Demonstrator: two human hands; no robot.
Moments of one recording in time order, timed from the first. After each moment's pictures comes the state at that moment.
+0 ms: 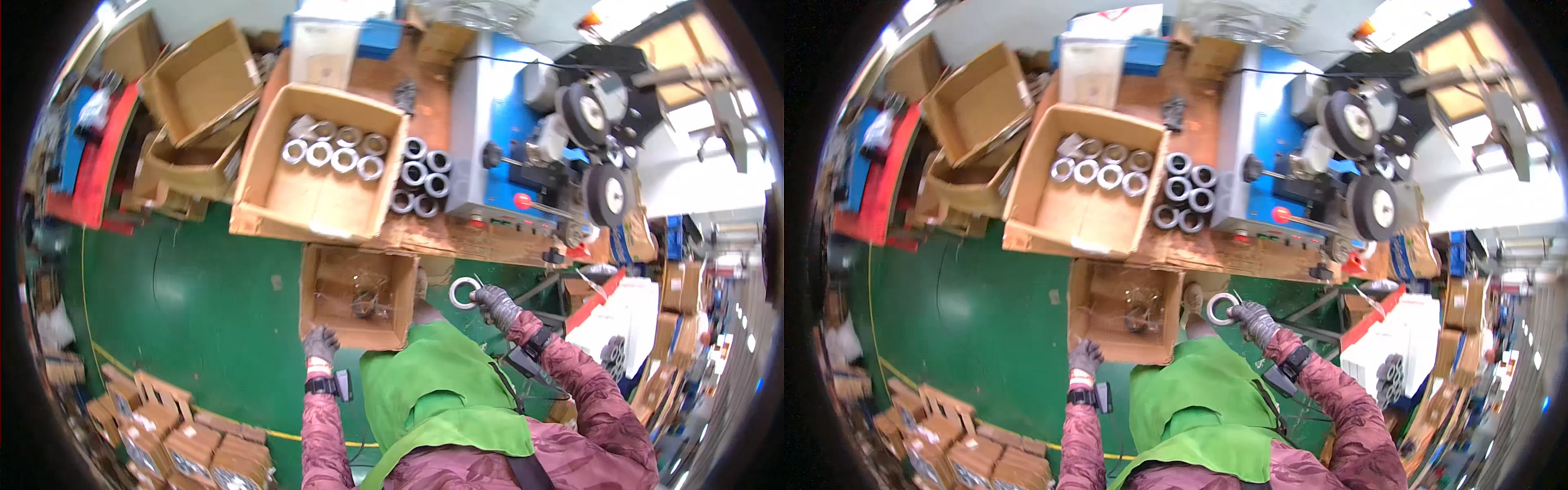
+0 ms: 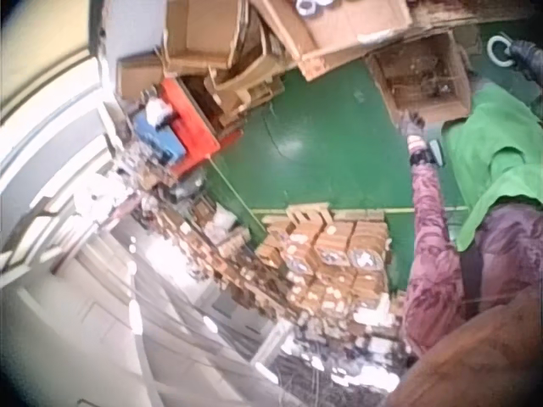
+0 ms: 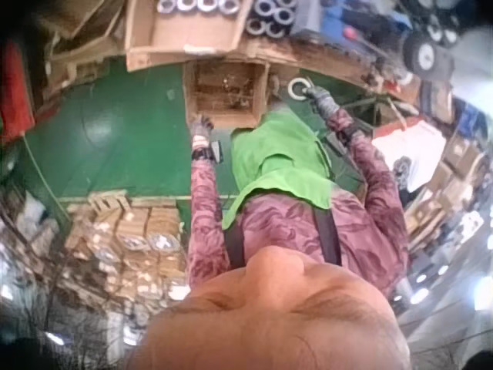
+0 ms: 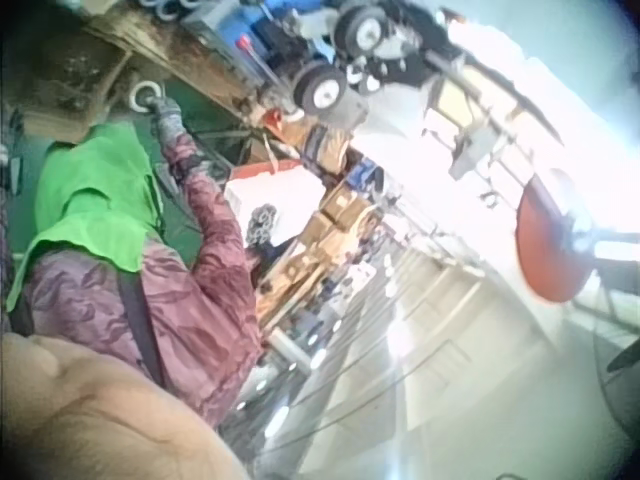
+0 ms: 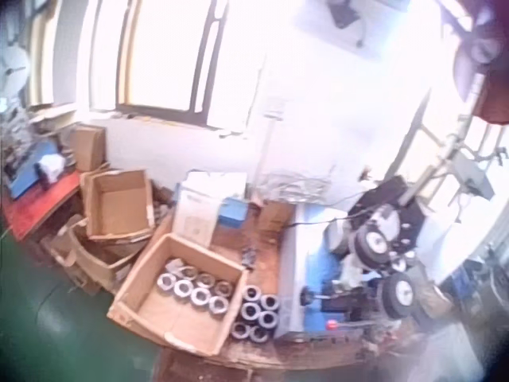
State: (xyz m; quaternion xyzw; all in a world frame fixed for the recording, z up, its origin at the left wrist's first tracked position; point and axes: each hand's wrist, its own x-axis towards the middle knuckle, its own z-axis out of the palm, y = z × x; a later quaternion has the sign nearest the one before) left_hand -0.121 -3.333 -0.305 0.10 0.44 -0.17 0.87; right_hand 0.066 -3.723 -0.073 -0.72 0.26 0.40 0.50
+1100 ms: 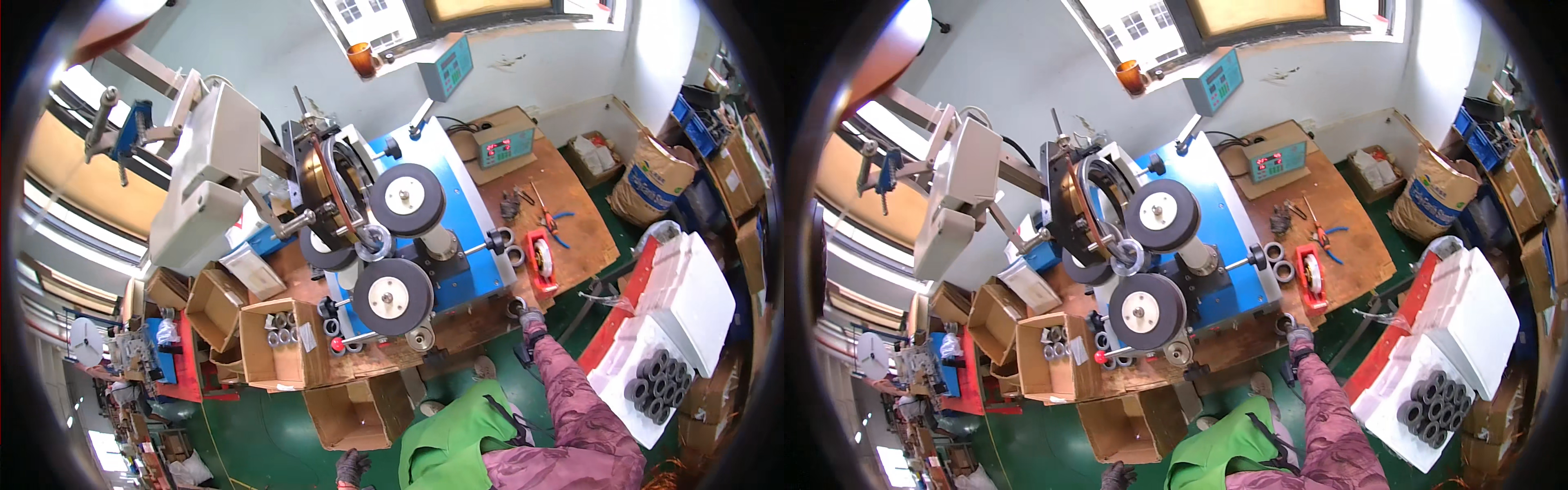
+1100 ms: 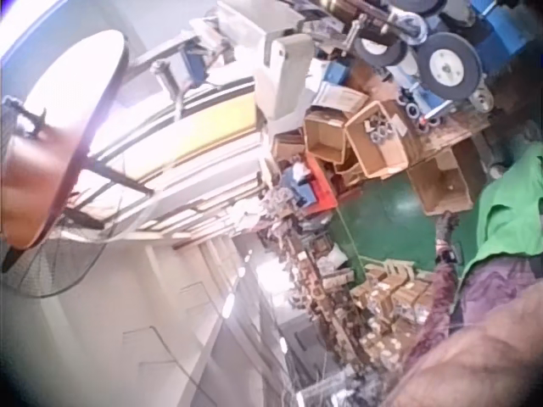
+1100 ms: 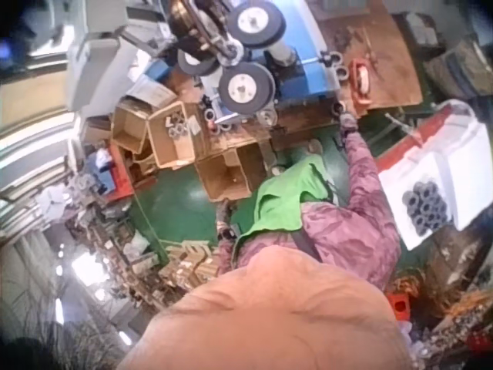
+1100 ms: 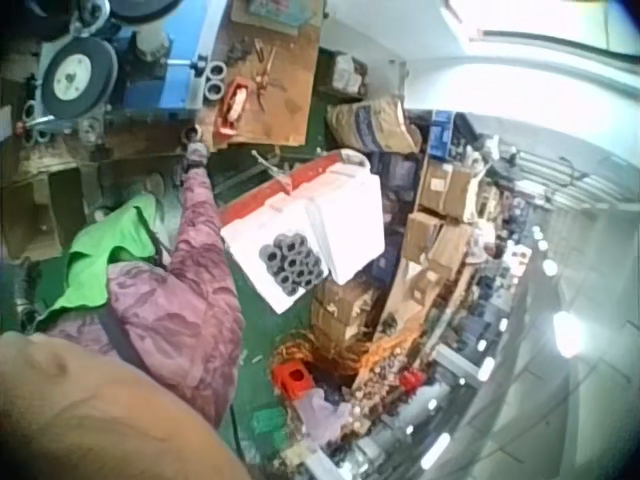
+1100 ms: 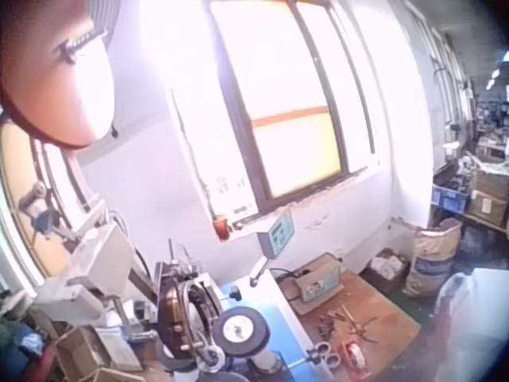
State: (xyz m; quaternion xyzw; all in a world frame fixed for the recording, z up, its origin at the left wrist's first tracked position) left_hand -0.085 -3.592 -0.087 0.59 0.41 -0.25 0.65; right_hand 0.103 -4.188 -0.307 -0.84 0.41 0.15 0.31
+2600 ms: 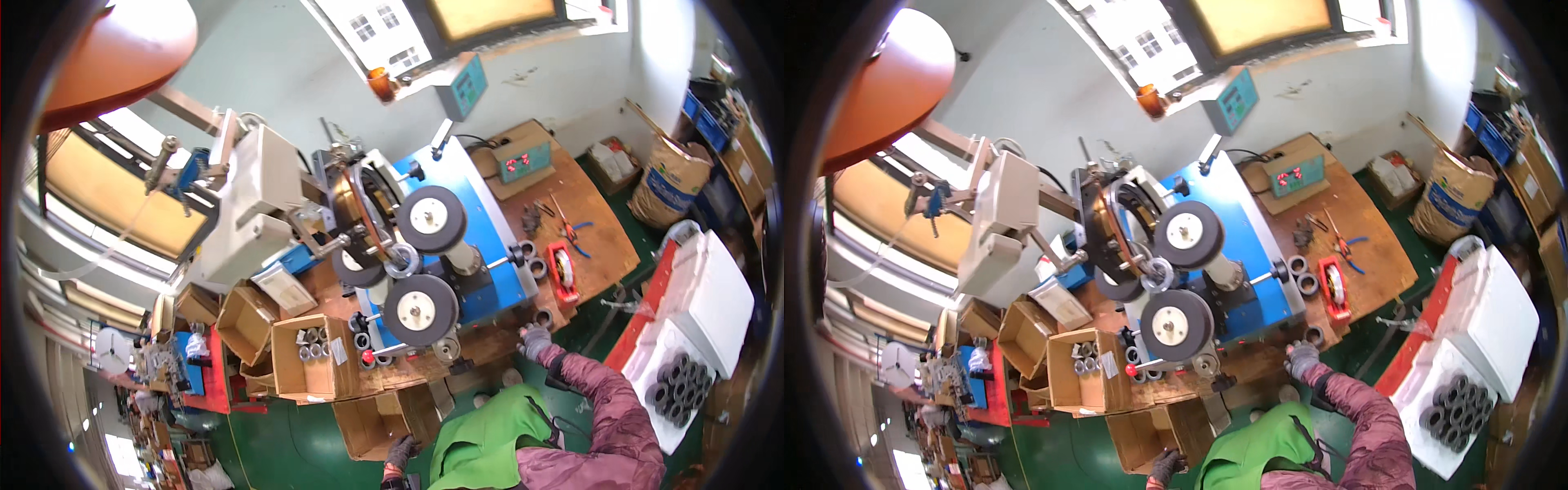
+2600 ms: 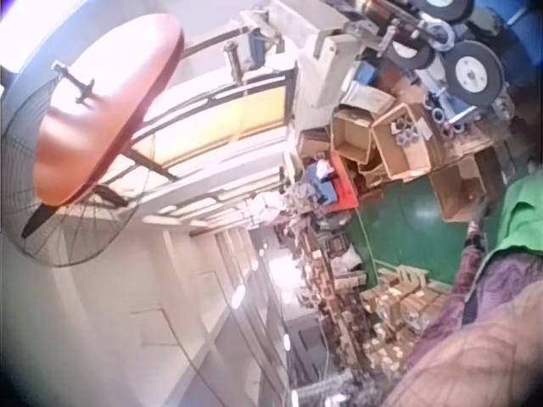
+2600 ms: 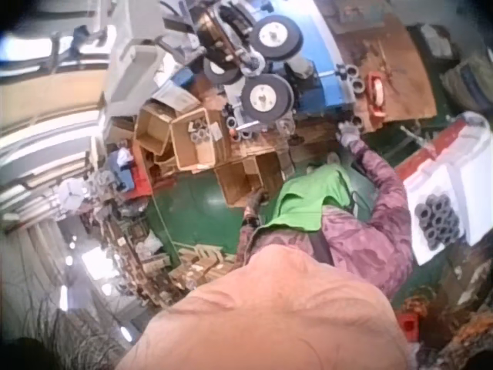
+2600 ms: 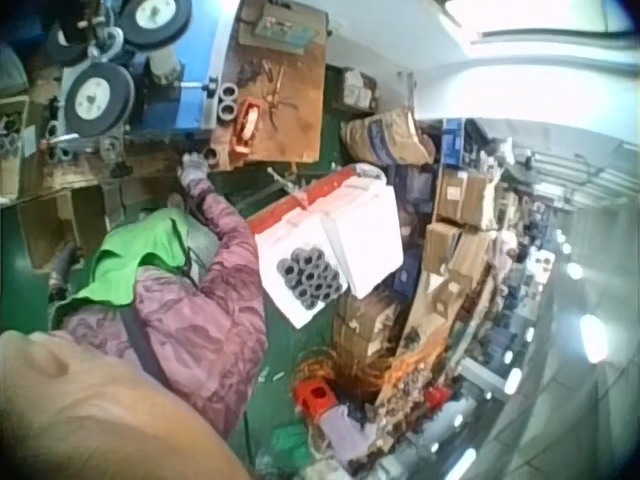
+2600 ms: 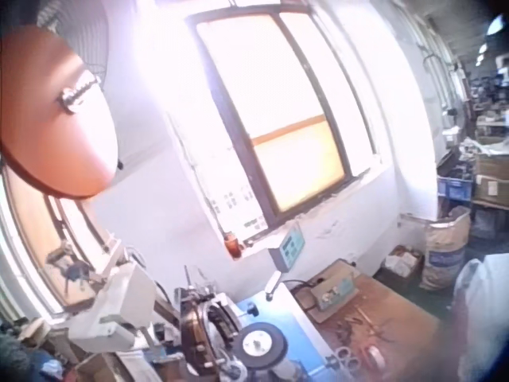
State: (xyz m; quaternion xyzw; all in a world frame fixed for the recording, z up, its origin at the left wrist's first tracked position) left_hand -0.038 -3.645 -0.163 0.63 0.38 -0.31 0.61; right_hand 0.111 -4.124 -0.189 -0.97 0.03 0.21 0.14
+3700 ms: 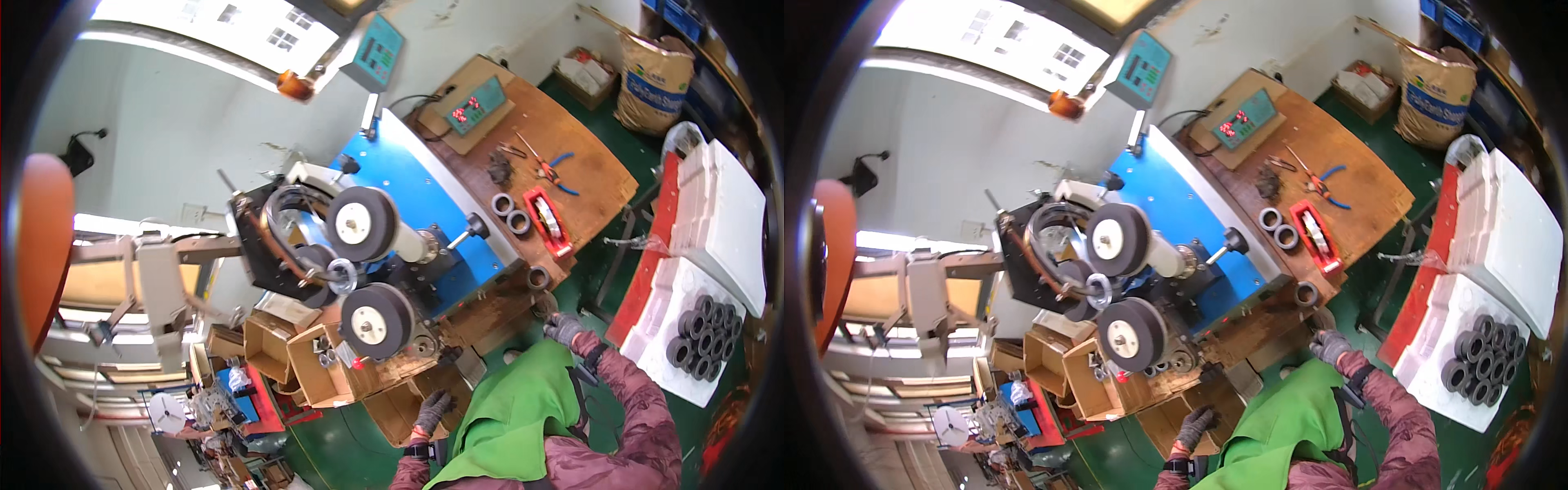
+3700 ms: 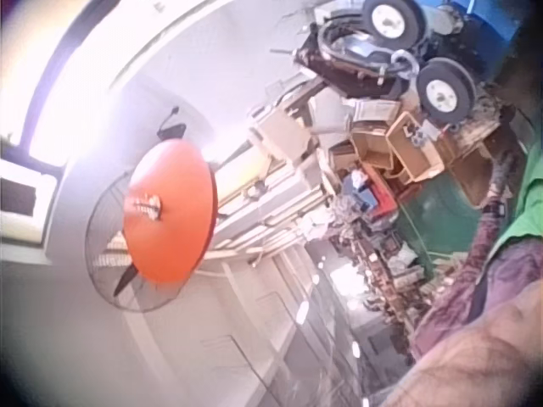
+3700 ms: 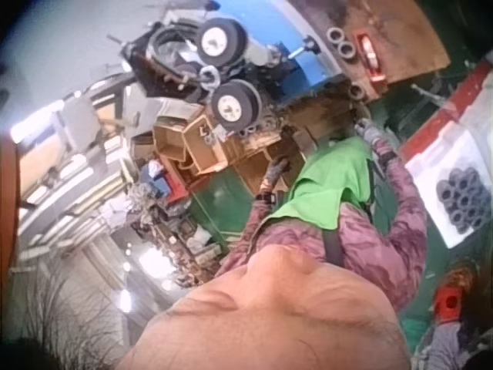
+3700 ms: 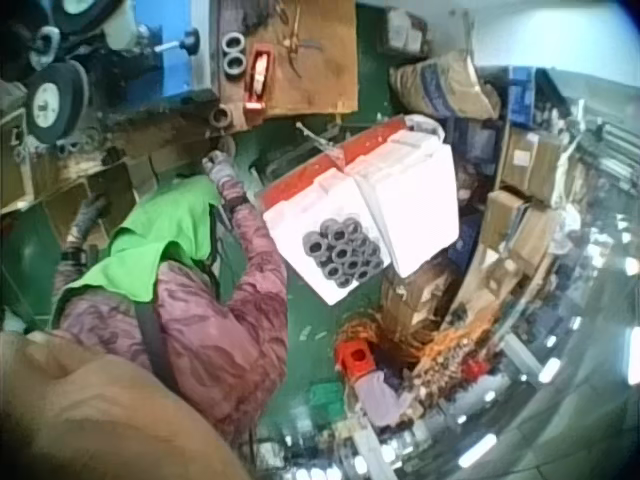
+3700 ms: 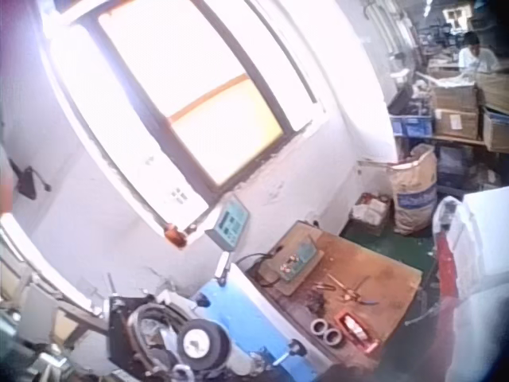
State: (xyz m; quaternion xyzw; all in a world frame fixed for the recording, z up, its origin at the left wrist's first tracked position) left_hand 0.054 -3.780 -0.097 0.70 0.20 -0.42 0.55; right_hand 0.019 -4.175 -0.212 -0.83 0.21 0.26 0.45
